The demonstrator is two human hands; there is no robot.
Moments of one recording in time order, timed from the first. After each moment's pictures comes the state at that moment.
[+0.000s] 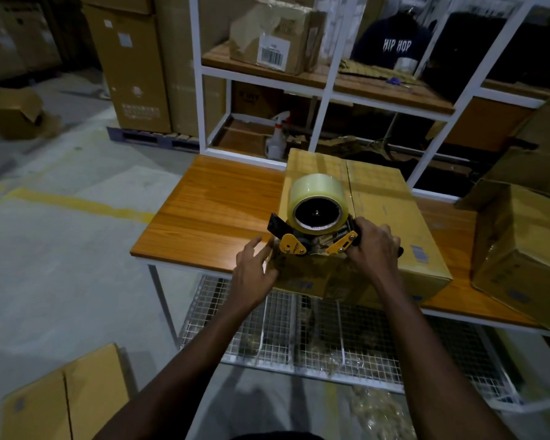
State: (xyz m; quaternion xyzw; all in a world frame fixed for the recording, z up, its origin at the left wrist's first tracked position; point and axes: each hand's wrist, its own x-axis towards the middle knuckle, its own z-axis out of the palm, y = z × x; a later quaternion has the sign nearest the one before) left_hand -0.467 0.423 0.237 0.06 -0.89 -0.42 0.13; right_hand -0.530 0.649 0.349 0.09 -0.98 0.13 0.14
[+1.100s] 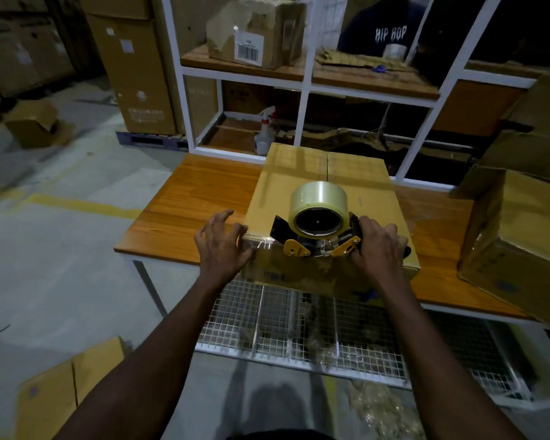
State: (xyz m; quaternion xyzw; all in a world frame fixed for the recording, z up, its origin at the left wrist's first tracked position) left_hand -0.487 0.433 0.263 0.07 -0.95 -0.16 0.26; right_hand -0.536 0.736 0.348 0.10 -0.98 0.06 0.14
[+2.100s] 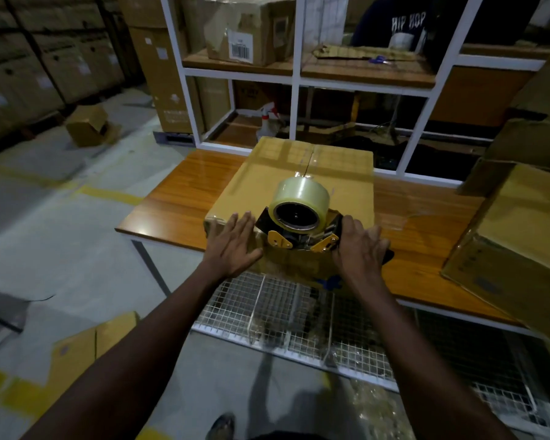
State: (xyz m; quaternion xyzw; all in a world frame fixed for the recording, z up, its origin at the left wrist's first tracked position) left_hand -0.477 0.552 0.294 0.05 -1.00 0.01 0.03; right_hand -0.534 0.815 0.341 0.12 -0.98 0.11 0.11
